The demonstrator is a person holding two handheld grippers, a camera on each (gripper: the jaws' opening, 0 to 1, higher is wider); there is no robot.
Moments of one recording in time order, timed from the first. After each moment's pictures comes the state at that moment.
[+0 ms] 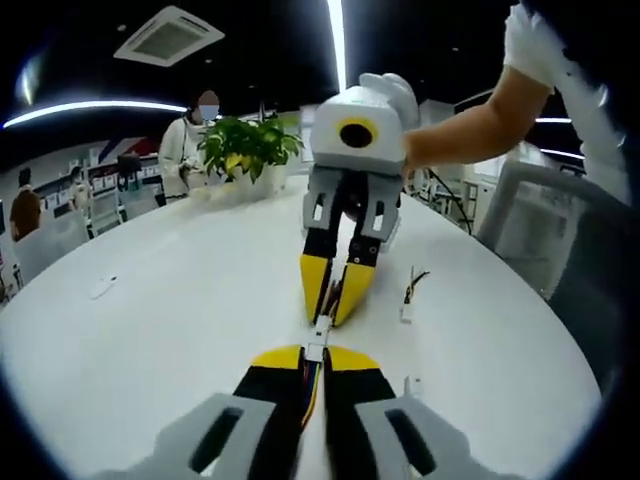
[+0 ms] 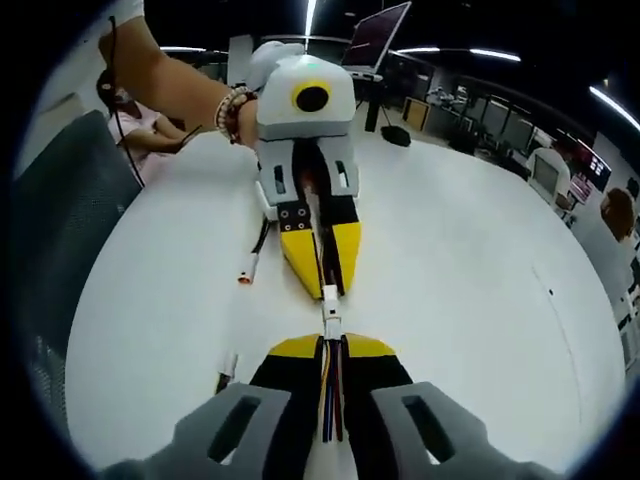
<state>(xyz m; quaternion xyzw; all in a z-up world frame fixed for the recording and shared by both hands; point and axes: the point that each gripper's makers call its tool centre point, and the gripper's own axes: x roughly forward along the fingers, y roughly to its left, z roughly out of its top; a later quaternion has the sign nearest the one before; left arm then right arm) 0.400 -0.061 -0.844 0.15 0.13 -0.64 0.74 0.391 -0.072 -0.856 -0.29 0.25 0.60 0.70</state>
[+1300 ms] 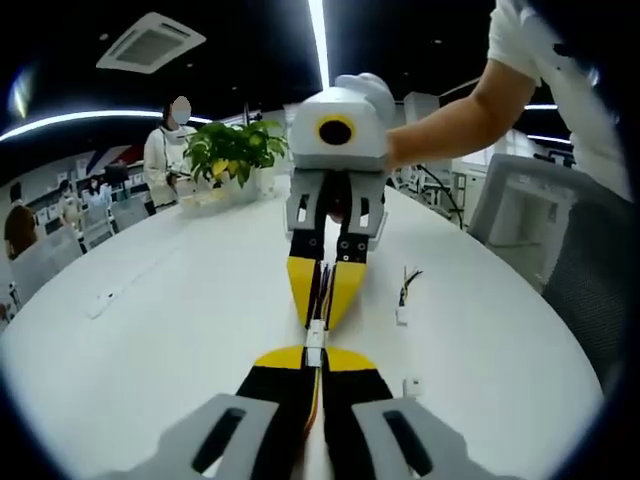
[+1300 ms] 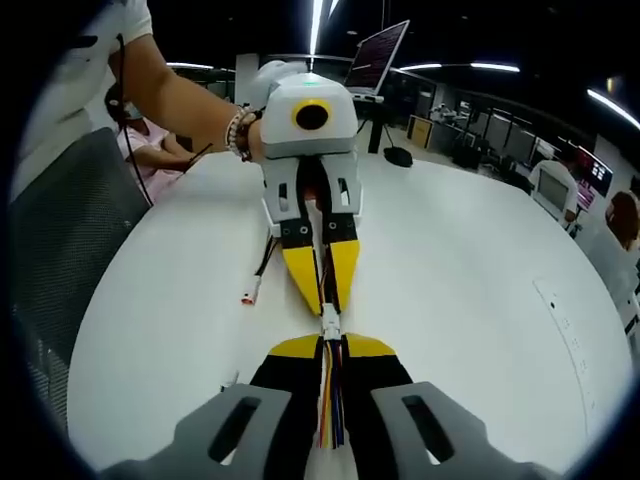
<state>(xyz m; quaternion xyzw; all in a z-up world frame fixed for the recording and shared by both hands) 0.404 -0.065 -0.838 0.17 0.12 -0.65 0.73 0.400 -0.065 -0.847 -0.26 0.22 0.62 0.71</state>
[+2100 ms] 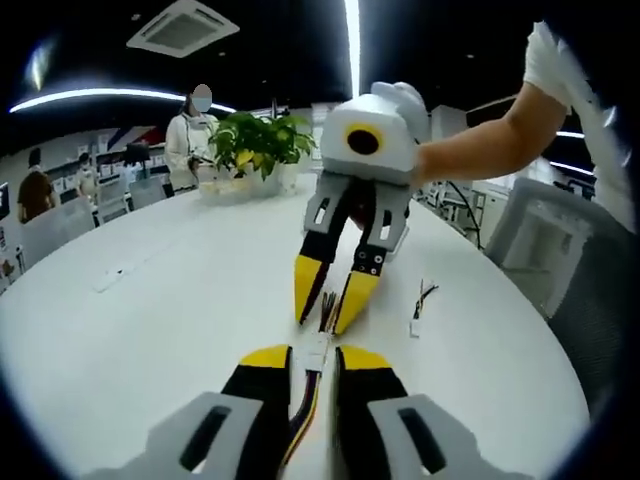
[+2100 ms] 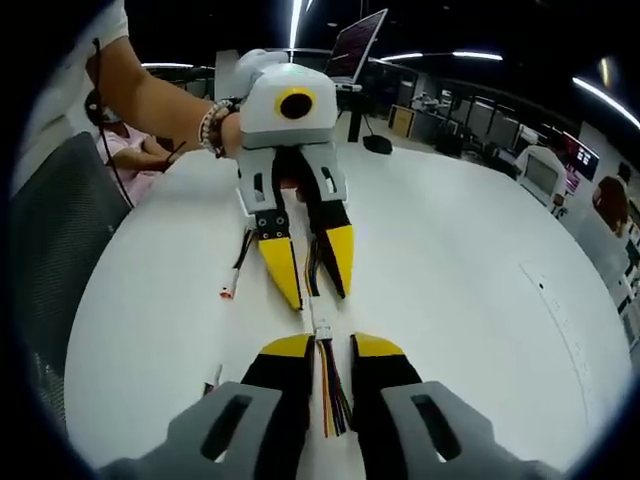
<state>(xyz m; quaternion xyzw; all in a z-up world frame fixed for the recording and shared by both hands) 0.416 -0.064 -0.836 0.12 0.15 -0.62 0.76 0.408 -0.076 -0.845 -0.25 0.24 0.58 0.74</state>
